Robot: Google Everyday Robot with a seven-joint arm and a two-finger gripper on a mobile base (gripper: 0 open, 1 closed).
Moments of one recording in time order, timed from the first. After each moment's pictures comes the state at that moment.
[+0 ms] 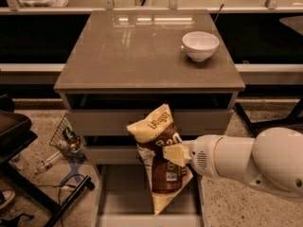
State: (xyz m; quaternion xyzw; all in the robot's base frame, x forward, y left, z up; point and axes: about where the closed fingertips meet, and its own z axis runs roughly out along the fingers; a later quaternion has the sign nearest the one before) arm 0.419 -0.055 0.773 -0.17 0.88 0.29 0.34
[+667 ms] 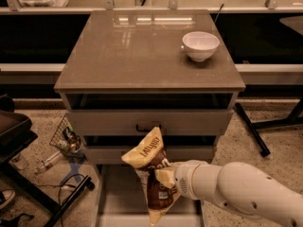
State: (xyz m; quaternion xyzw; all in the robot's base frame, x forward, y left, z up) arm 0.417 -0.036 0.665 -0.20 0.88 0.26 0.34
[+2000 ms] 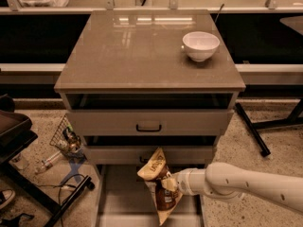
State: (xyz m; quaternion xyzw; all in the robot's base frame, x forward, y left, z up) arm 0.483 -0.066 0.446 -0.24 0.89 0.28 0.27
